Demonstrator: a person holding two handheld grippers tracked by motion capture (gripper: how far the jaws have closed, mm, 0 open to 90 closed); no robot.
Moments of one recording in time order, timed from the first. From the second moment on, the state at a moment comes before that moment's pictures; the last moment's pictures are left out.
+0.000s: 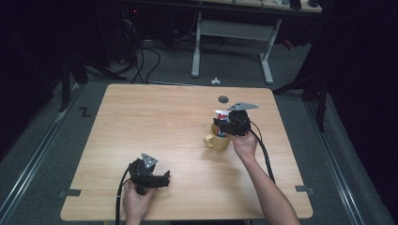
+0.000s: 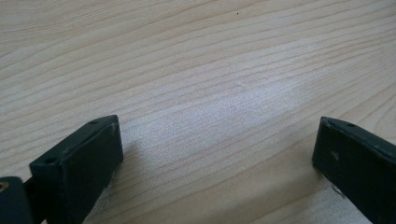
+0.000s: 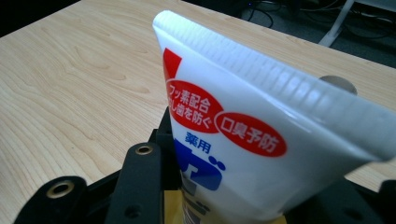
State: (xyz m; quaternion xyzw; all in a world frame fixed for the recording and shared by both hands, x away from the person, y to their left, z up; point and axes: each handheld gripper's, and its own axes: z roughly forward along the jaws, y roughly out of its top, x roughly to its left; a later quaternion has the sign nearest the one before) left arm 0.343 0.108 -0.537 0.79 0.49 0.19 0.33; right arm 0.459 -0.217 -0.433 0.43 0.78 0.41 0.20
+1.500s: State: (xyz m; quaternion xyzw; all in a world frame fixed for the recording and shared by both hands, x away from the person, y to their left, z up) left arm 0.343 0.108 -0.537 0.79 0.49 0.19 0.33; right arm 0.454 -0.214 -0.446 0.43 0.79 0.40 0.20
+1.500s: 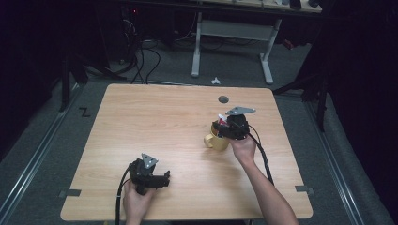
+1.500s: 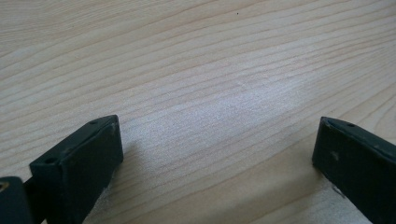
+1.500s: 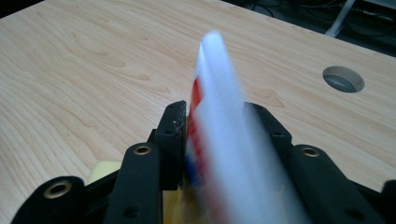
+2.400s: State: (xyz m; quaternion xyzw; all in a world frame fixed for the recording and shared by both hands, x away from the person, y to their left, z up) left arm 0.343 0.108 -0.537 0.79 0.48 0.19 0.33; right arm 0.448 -0.208 -0.443 0.42 0.80 0.38 0.22
